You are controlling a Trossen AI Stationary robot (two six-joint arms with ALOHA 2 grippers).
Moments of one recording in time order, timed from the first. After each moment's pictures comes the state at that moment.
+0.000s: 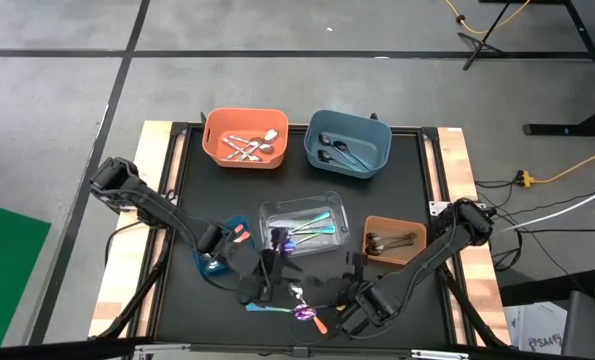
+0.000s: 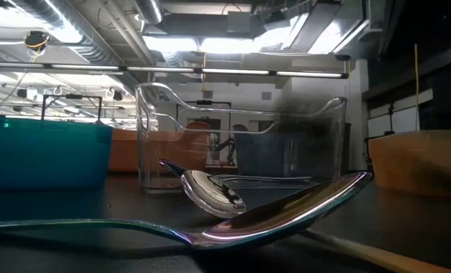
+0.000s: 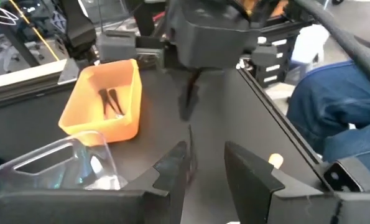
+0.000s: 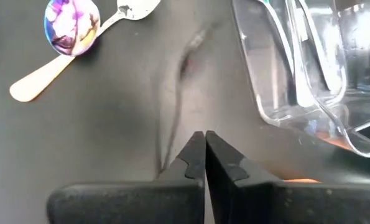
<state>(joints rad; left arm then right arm) -0.47 1.59 1.11 0.03 -0.28 0.00 0.69 1.98 1.71 -1.20 0.38 0.70</state>
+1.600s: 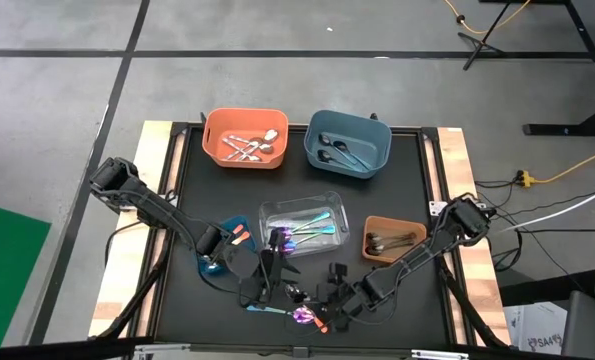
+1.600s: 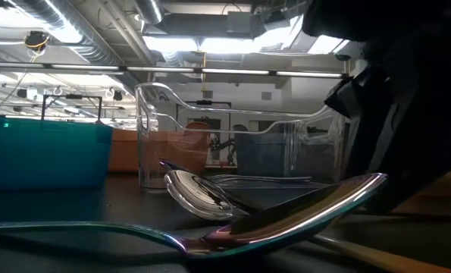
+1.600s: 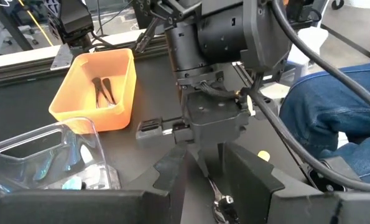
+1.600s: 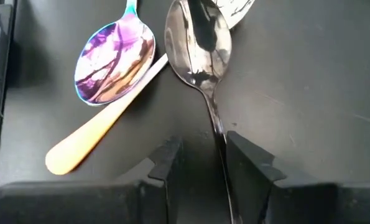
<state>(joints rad) -0.49 1.59 1.11 0.01 -0.29 -0.08 0.64 1.98 1.24 -0.32 0.25 0.61</state>
